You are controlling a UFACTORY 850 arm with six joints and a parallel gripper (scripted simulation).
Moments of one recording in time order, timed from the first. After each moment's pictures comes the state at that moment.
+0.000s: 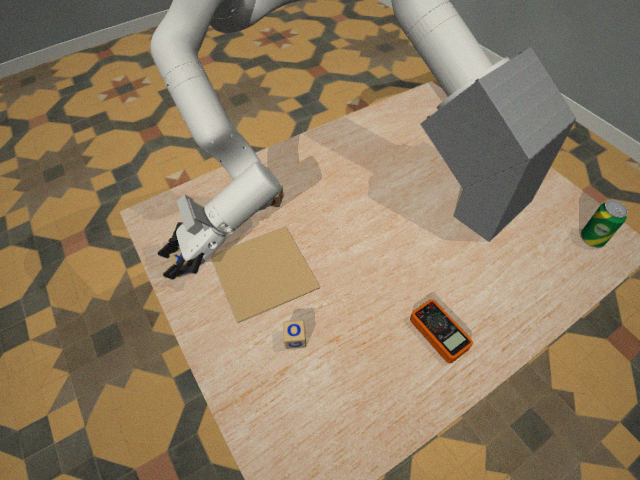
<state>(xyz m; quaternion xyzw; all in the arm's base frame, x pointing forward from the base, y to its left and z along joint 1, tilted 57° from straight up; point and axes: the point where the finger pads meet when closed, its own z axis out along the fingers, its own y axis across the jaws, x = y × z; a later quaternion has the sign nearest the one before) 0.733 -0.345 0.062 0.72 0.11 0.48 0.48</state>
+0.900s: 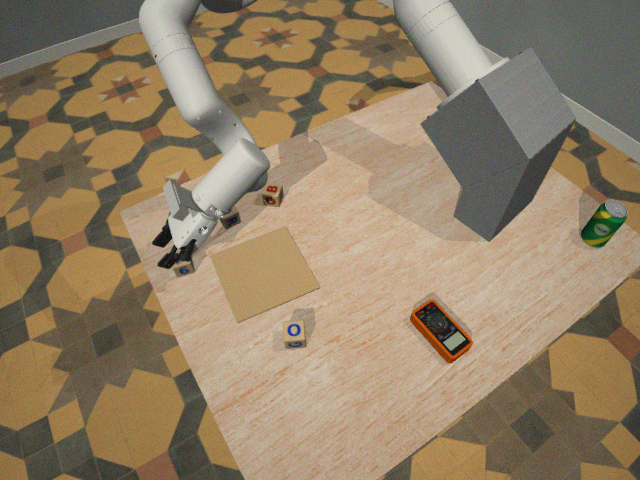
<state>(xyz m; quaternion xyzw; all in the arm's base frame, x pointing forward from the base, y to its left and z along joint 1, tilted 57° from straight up) 0.732 -0.308 0.085 0.75 0.08 0.44 0.48</state>
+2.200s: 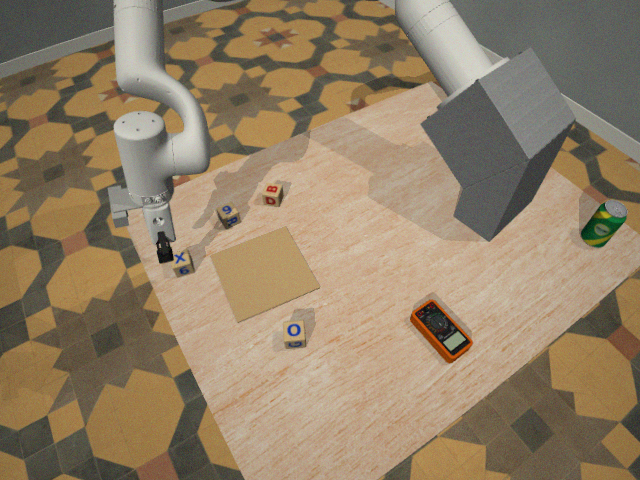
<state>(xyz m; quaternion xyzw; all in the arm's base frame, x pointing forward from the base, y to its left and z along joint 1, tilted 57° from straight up) 0.730 -0.289 0.095 0.86 -0.10 0.15 0.48</state>
